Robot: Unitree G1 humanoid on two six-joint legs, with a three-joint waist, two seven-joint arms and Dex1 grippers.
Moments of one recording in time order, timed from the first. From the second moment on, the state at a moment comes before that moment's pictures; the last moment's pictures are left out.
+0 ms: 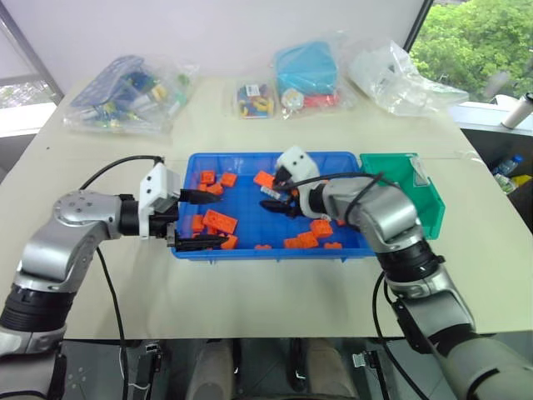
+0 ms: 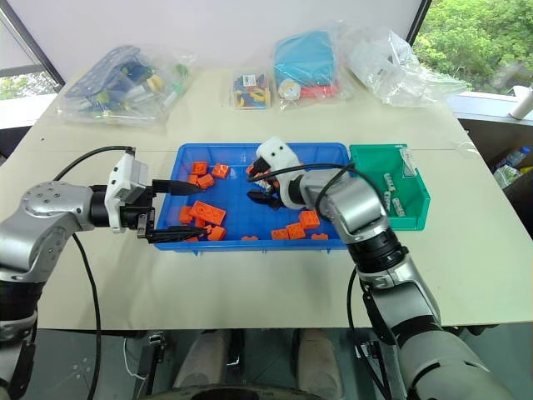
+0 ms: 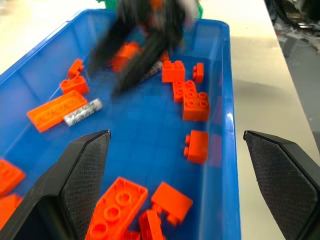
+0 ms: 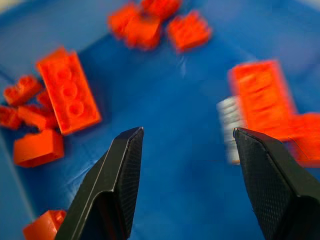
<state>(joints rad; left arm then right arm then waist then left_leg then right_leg) -0.37 0.84 0.03 -0.21 -0.53 0.47 -1.21 -0.80 -0.33 0.30 -0.03 0.26 1.09 0.52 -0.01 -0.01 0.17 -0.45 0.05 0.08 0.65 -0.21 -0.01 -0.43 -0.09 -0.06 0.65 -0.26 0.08</state>
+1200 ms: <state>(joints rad) -0.39 0.83 0.04 -0.21 -0.55 0.50 -1.19 -0.73 -0.72 -0.10 -0.18 0.22 1.19 0.58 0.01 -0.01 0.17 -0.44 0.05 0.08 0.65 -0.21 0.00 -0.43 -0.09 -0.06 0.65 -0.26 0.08</state>
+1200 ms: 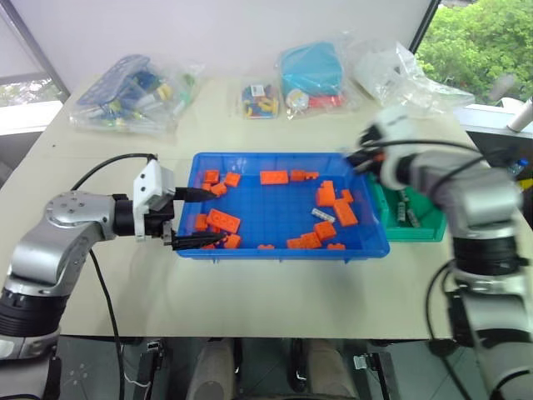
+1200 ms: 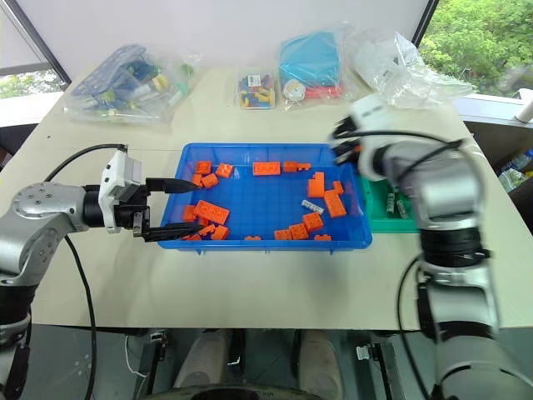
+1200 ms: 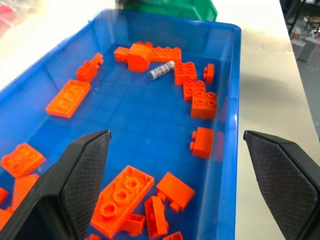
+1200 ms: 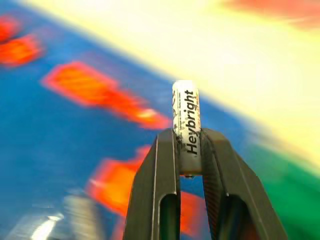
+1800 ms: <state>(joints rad) -0.47 0.78 -0.02 -0.14 -0.51 0.46 -1.23 -0.65 -0.79 -0.12 -0.30 0.30 1.21 0.59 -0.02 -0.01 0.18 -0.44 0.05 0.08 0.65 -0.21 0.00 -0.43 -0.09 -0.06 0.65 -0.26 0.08</state>
